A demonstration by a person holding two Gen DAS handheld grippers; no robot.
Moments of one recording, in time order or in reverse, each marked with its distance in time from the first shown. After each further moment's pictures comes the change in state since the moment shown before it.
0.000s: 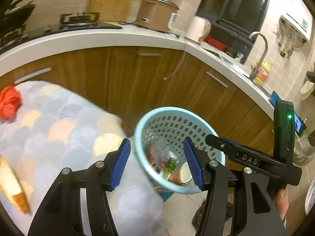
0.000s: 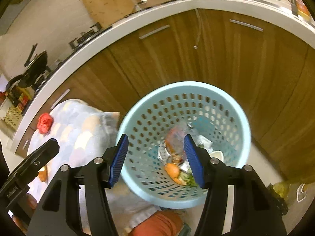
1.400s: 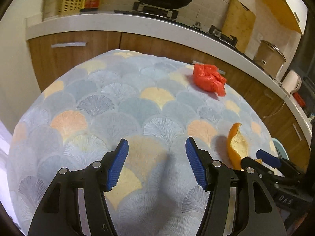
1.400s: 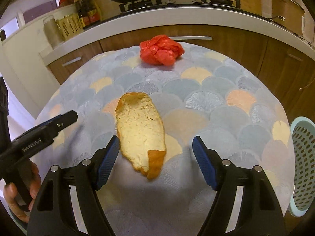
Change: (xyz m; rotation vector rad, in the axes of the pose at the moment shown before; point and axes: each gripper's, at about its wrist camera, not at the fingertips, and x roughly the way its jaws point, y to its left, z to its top) left arm -0.169 0.266 -0.097 -0.424 -0.126 0.497; right arm 0.079 0.312 -0.116 -0.559 0.148 0.223
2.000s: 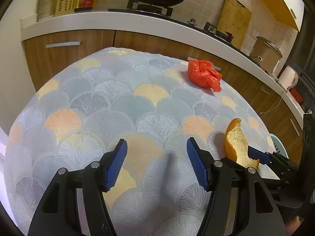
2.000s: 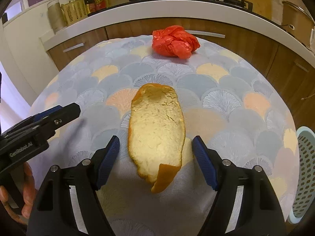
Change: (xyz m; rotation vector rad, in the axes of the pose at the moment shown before) left arm 0.001 -0.007 -0.004 0.026 0.011 -0.017; right arm 0.022 0.021 0.000 -0.078 0.041 -0.043
